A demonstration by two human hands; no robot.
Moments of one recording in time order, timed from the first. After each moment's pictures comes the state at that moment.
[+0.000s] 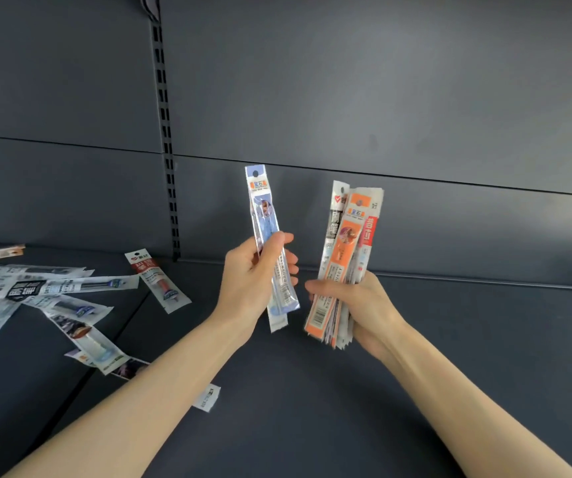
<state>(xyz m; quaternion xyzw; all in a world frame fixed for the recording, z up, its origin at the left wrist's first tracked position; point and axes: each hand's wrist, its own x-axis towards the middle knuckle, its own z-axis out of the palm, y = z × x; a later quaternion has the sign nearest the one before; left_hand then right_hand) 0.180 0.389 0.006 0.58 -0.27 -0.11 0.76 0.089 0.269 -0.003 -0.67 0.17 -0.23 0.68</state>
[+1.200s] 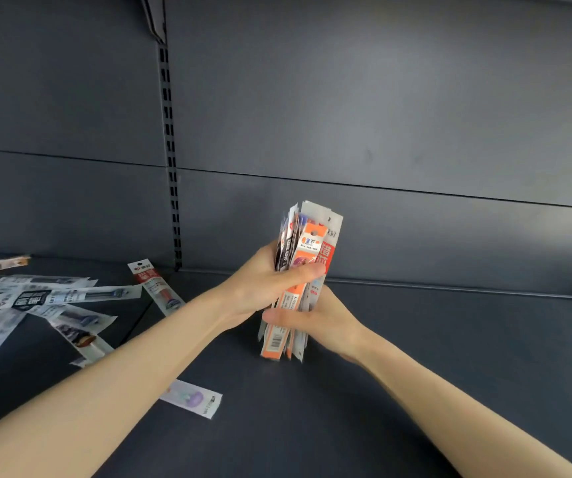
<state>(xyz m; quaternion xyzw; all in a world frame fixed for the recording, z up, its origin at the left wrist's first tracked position) 0.192 0.391 0.028 0.62 -0.46 -0.24 0.59 0.106 0.291 -0.007 -0.81 0.02 -0.15 0.56</state>
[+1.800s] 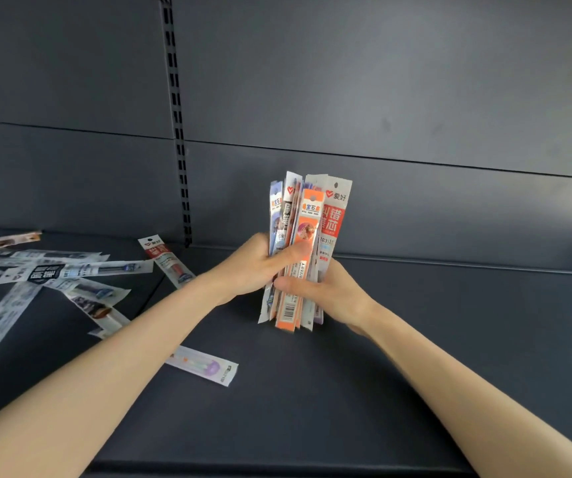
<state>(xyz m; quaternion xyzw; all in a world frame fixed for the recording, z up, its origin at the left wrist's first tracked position) 0.217 0.402 0.006 0.66 -0.50 -0.20 0.53 0.116 0.289 -0.013 -0.82 0.02 -0.16 0.55</state>
